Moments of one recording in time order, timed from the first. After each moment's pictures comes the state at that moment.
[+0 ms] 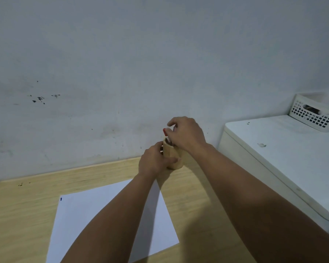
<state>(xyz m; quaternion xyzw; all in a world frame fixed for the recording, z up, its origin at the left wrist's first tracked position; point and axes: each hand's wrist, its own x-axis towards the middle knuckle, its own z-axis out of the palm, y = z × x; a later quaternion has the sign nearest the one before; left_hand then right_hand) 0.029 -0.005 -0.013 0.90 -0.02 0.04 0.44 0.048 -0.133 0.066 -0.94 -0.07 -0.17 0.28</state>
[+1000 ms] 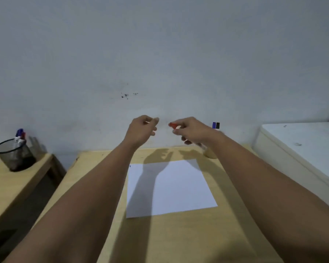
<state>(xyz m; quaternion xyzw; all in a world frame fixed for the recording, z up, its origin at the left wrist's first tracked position) -0.086 0.177 0.093 0.83 0.07 0.14 0.53 -0.042 -0.031 0.110 -0.87 -0.19 0.11 0.44</state>
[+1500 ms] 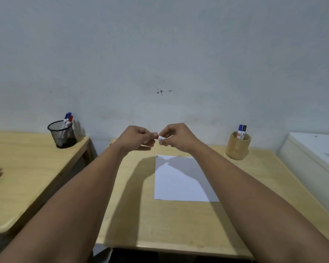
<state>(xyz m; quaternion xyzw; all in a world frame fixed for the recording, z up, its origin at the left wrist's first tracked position) -0.180 0.274 0.077 0.79 0.09 0.04 0.60 -0.102 0.080 0.080 -0.82 -0.29 0.10 0.48</state>
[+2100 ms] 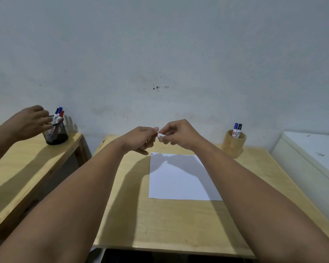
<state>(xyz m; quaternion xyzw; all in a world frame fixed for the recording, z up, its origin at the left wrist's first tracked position) -0.165 0.261 0.076 0.83 0.05 -0.06 0.55 -0.089 0.063 0.080 -0.81 -0.30 0.11 0.50</state>
